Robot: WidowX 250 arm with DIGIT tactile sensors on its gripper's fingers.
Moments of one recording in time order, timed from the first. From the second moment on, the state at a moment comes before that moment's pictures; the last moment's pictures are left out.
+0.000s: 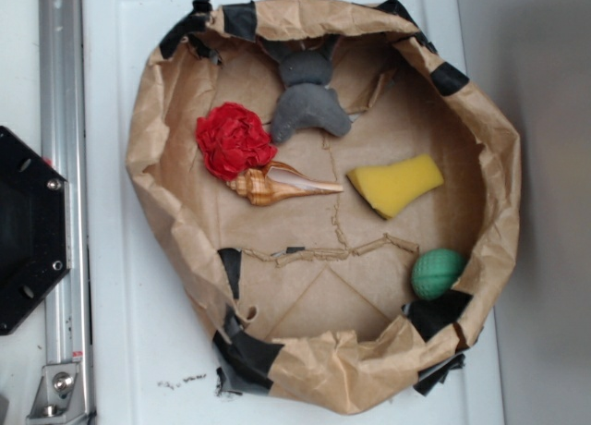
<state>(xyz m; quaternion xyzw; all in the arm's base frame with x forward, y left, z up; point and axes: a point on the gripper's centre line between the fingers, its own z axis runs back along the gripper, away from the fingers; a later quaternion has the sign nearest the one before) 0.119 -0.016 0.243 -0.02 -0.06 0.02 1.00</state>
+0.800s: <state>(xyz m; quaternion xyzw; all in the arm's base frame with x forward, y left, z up) 0.217 -0.026 0.179 -0.02 -0.03 0.21 0.98</state>
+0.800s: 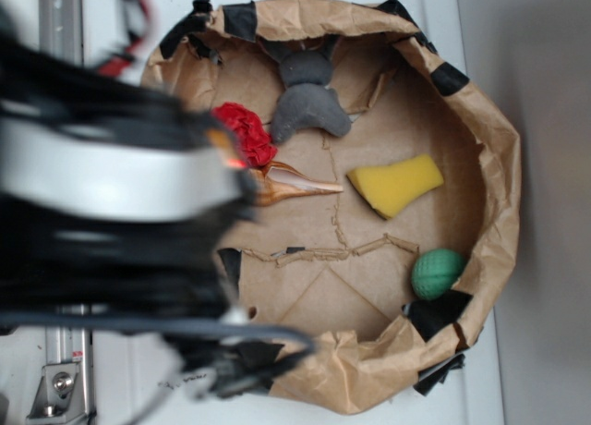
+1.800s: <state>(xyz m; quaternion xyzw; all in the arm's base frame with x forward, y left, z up) 0.261 0.040 0.120 0.08 -0.13 0.57 0.81</state>
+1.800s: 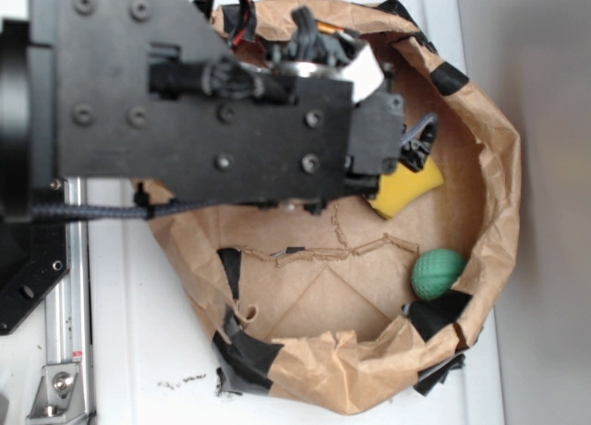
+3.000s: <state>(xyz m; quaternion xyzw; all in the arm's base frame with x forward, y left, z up) 0.245 0.073 0.043 0.10 -0.15 0.56 0.81</state>
